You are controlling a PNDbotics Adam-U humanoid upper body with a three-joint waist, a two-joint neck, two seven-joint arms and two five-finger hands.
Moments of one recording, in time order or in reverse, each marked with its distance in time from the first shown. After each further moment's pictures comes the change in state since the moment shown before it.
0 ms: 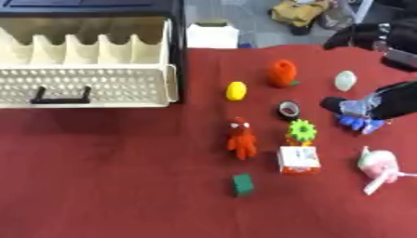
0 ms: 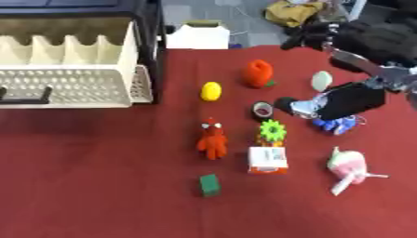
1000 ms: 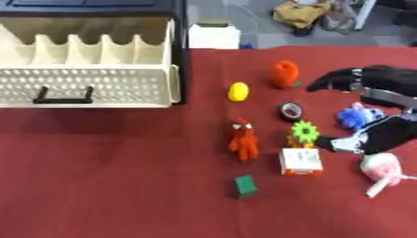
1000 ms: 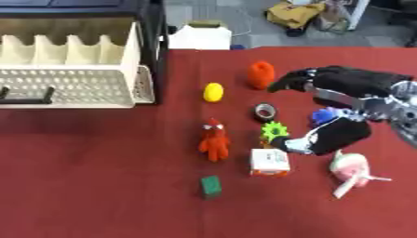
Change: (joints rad) left arm 0.000 -0.001 -0.001 0.000 0.001 0.006 0.002; right arm 0.036 -0.014 0.077 0.001 -0.088 0.029 0.085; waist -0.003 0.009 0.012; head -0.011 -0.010
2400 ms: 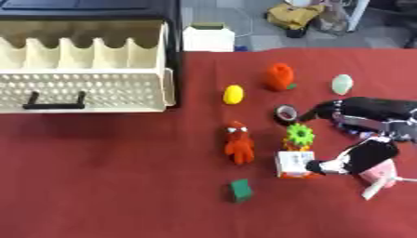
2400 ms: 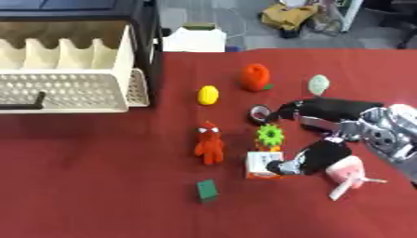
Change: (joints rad) left arm -0.001 -0.015 -0.001 0.000 0.000 0.005 0.003; right arm 0.023 0.022 0.080 0.087 0.023 0.033 0.048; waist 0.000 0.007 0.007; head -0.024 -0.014
